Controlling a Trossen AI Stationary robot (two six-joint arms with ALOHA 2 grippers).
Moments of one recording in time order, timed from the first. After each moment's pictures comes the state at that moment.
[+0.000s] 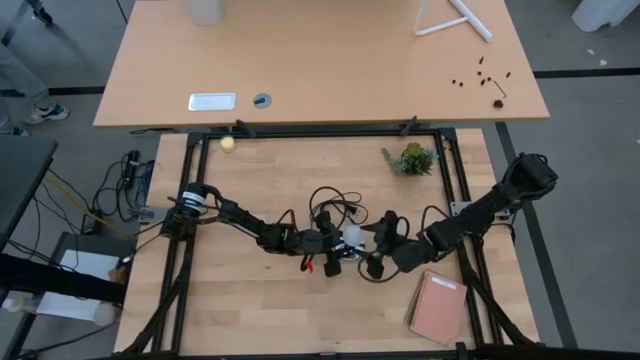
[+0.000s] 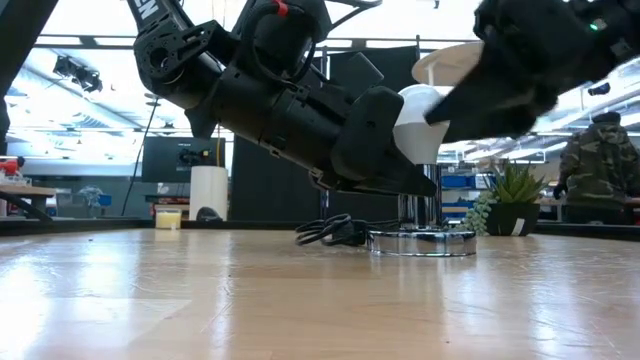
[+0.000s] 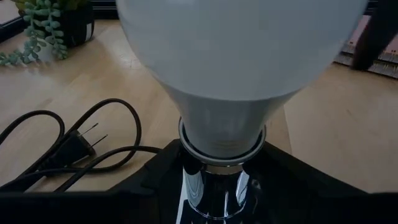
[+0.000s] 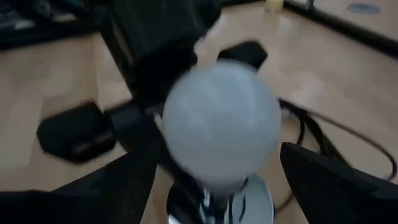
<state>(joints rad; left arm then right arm) -0.20 2.07 1.03 0.65 -0.35 -0.14 0.50 1.44 0.59 0.20 0.76 0.55</state>
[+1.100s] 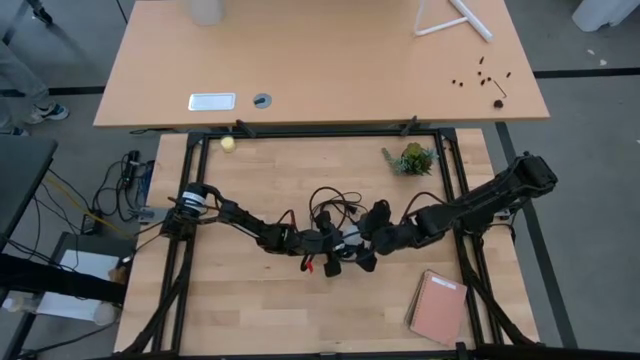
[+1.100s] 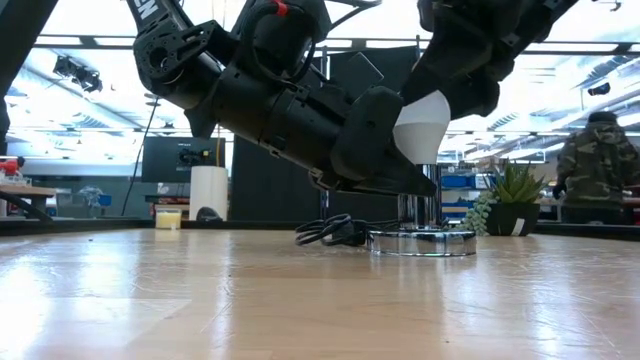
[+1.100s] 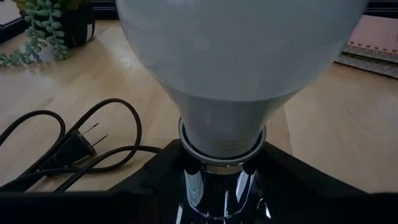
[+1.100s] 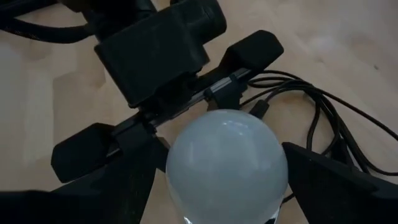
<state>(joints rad) -0.20 2.07 1.03 0.65 -0.36 -0.14 0.34 1.44 0.88 -0.24 0.45 0.61</state>
